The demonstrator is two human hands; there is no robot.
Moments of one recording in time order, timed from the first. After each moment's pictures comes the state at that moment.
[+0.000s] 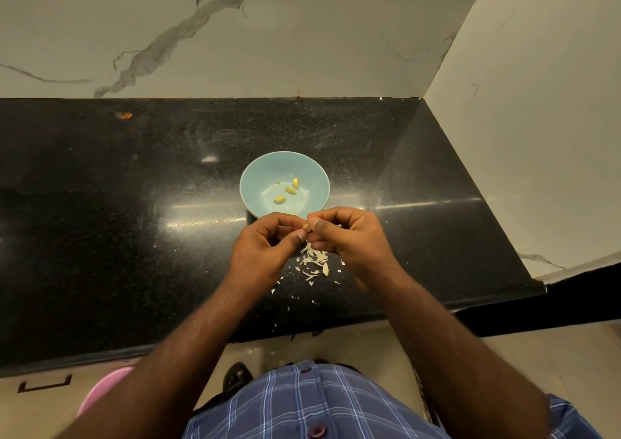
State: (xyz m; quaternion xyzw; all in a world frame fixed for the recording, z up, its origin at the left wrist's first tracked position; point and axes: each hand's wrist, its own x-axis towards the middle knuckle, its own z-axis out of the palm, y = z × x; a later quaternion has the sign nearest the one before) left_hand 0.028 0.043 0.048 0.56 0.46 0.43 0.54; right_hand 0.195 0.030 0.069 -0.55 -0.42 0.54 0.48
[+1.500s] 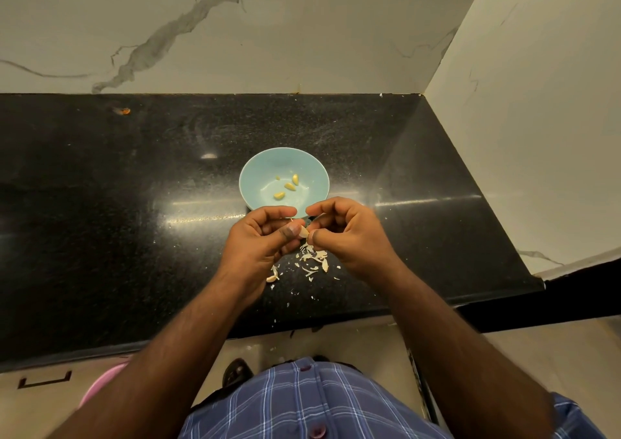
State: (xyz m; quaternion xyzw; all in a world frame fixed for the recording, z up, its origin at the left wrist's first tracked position) left_hand 0.027 0.042 0.058 0.34 0.44 0.47 0.69; right_hand 0.198 0.027 0.076 -0.54 -0.53 0.50 0.43
